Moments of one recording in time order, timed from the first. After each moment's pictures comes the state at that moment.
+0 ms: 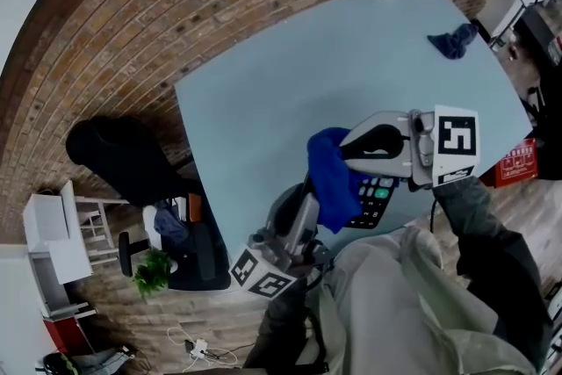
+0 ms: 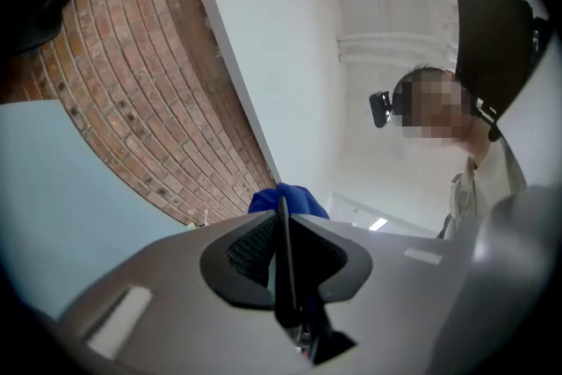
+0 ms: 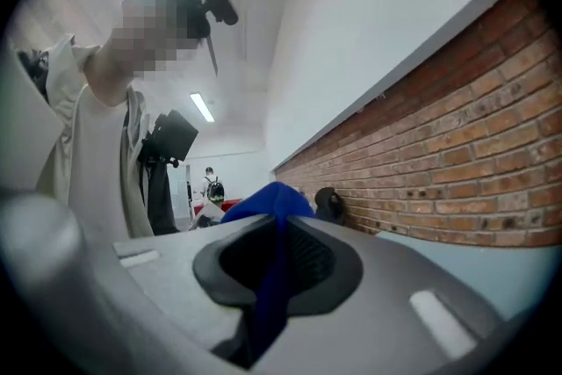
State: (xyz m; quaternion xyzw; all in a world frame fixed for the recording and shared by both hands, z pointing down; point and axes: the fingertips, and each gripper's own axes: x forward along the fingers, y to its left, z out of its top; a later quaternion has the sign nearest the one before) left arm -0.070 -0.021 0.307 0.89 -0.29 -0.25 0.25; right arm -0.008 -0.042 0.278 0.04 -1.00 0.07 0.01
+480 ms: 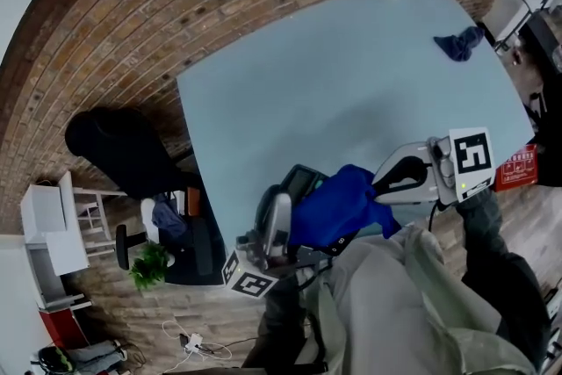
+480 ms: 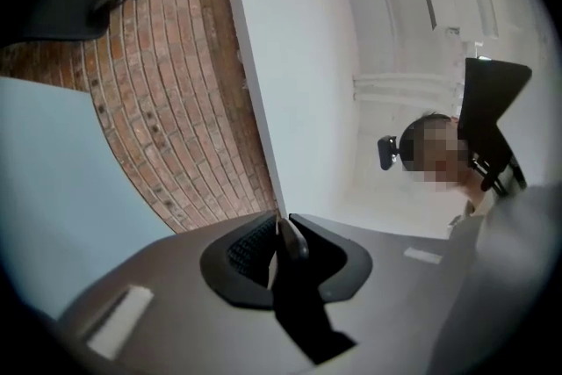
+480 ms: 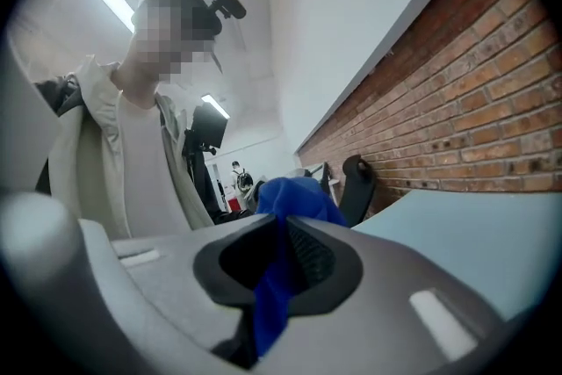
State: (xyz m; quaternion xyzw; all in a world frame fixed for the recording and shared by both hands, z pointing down) left arm -0.122 -0.028 0.310 0.84 -0.31 -0.35 0.28; right arm 0.015 0.019 0.319 -0.06 -0.98 0.17 0.06
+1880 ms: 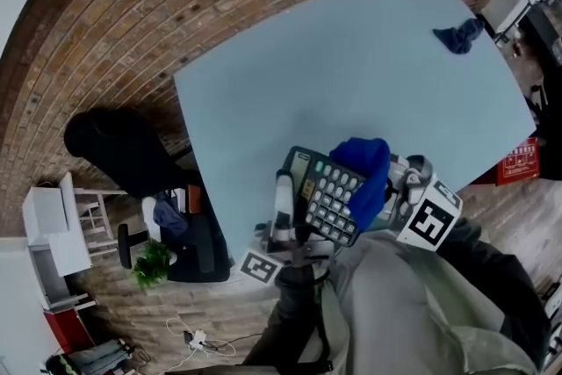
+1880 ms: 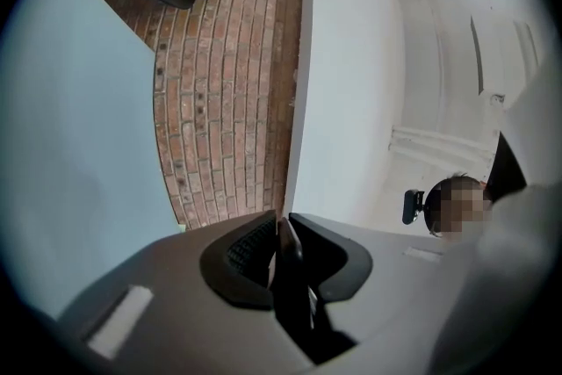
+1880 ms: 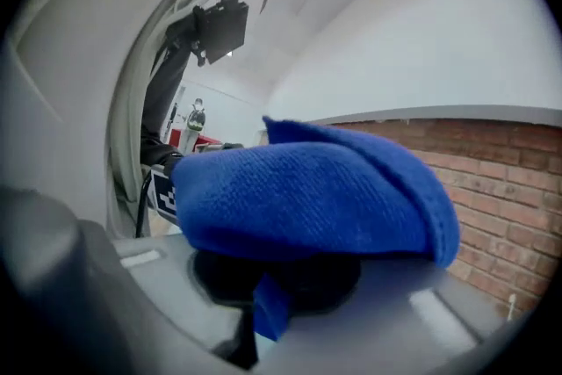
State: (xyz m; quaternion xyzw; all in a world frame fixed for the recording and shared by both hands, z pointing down) left arm -0.109 -0.049 0.330 0.71 -0.28 -0.48 0.43; right arm -0.033 0.005 0.350 0.14 -0.97 -0.15 0.15
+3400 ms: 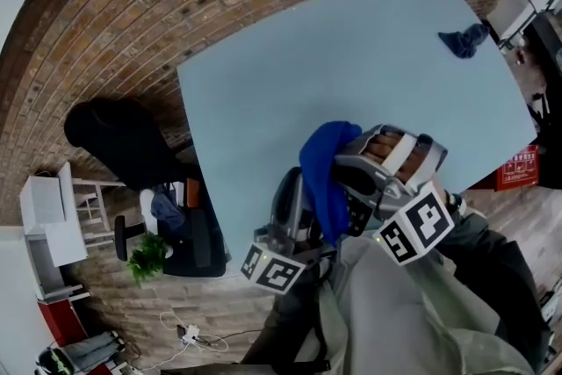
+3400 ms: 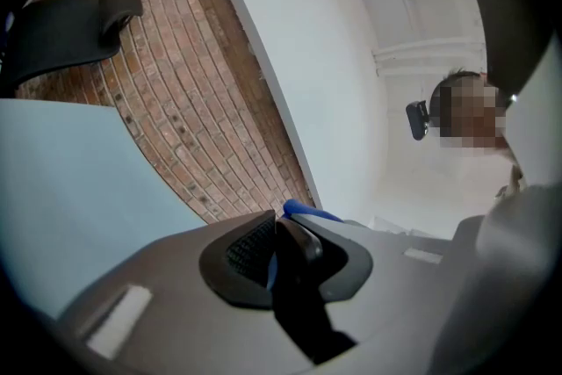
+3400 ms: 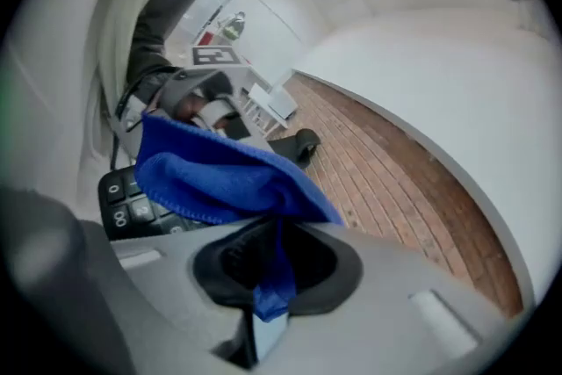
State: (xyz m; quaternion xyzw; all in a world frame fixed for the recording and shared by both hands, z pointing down) left arm -0.091 -0.043 0.334 0.81 -0.42 -0.28 0.31; right arm -0.046 -0.033 0.336 0.17 -0.84 -0.36 0.36
